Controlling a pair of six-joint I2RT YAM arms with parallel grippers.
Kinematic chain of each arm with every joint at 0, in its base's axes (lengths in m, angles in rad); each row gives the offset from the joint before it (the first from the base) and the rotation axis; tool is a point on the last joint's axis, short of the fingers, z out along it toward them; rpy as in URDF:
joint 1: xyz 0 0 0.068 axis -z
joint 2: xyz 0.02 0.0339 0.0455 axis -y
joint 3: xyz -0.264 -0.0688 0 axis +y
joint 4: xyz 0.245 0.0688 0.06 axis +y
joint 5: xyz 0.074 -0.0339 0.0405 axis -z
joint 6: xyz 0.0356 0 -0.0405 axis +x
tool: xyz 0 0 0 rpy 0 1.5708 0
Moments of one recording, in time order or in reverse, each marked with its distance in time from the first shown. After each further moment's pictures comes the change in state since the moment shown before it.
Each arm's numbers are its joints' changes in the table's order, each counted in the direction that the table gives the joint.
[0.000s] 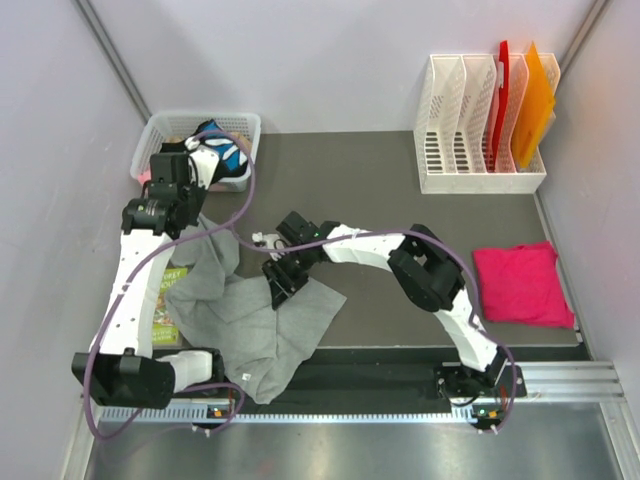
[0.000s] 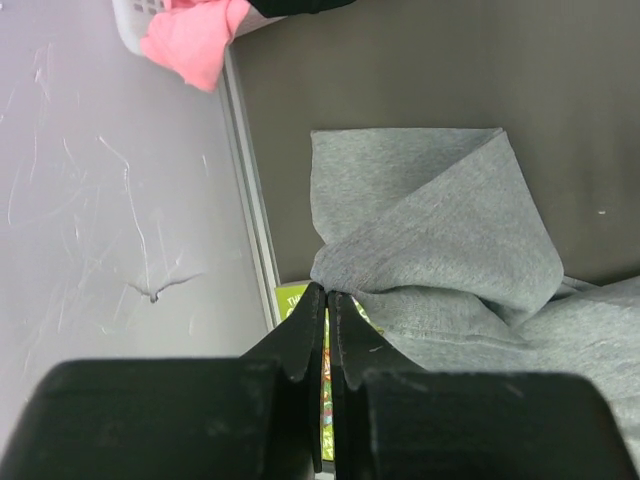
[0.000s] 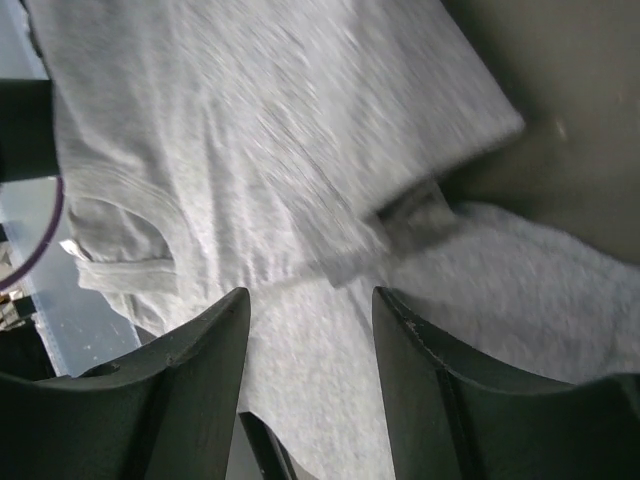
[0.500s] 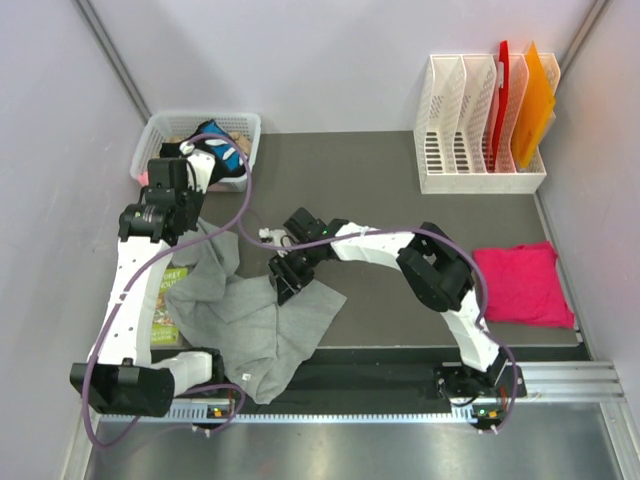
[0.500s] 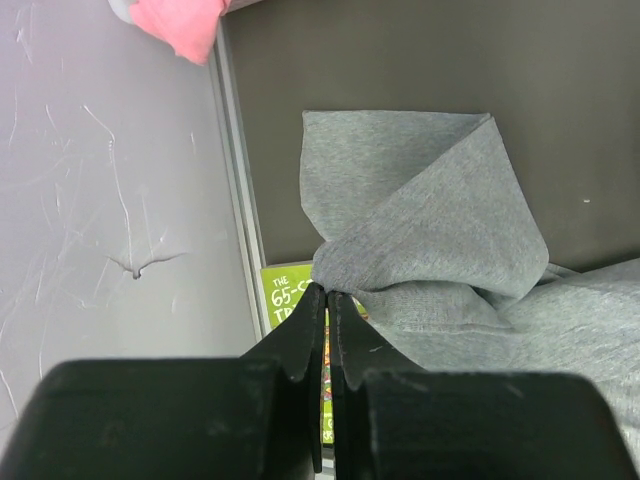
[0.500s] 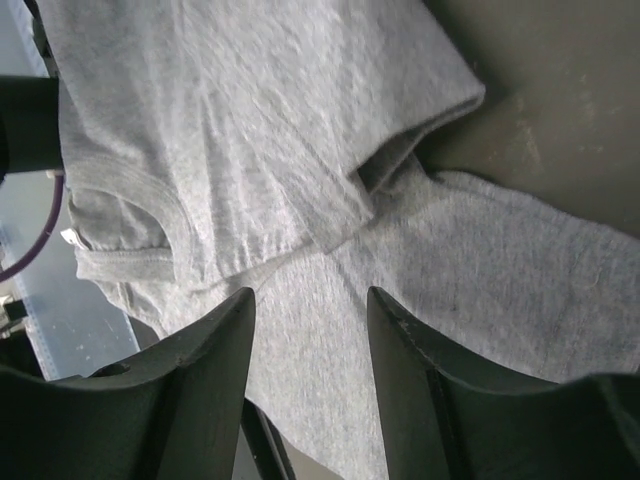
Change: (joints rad) left arm -0.001 0.048 0.018 0.040 -0.010 -0.064; right arm 0.029 0.064 0.092 -0.030 0.017 -0.021
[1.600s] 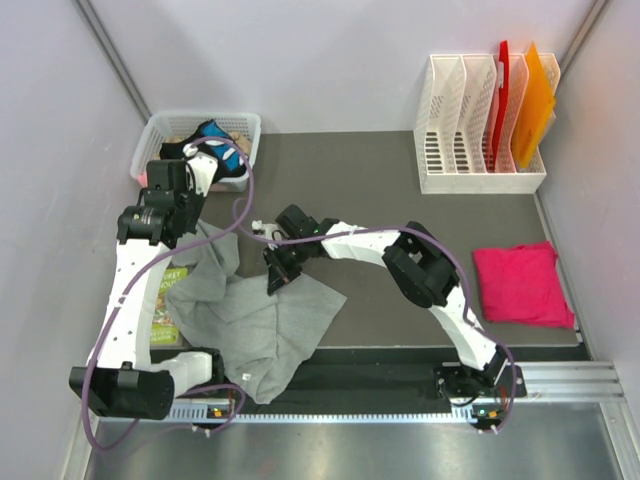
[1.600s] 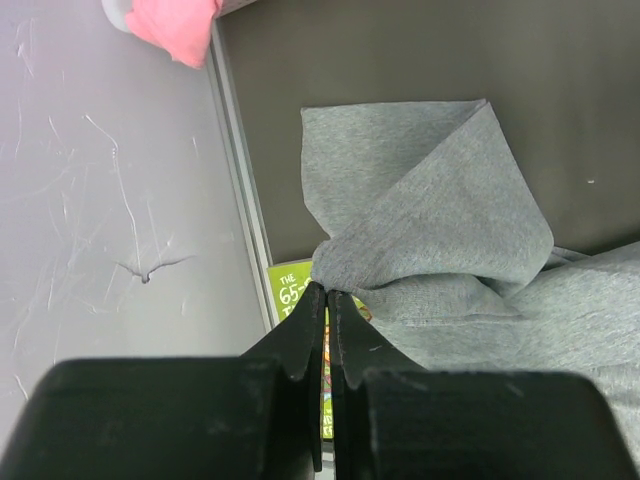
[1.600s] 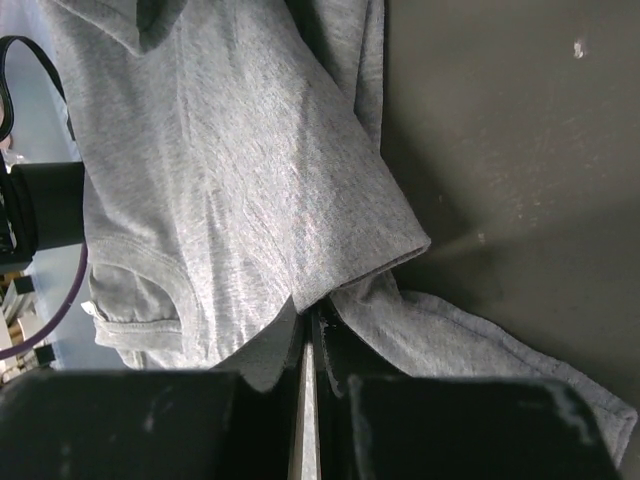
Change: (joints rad) left arm 0.000 0.014 0.002 0.018 0.020 0.051; right arm 0.003 -0.122 -0.122 -0.109 -0.030 0.117
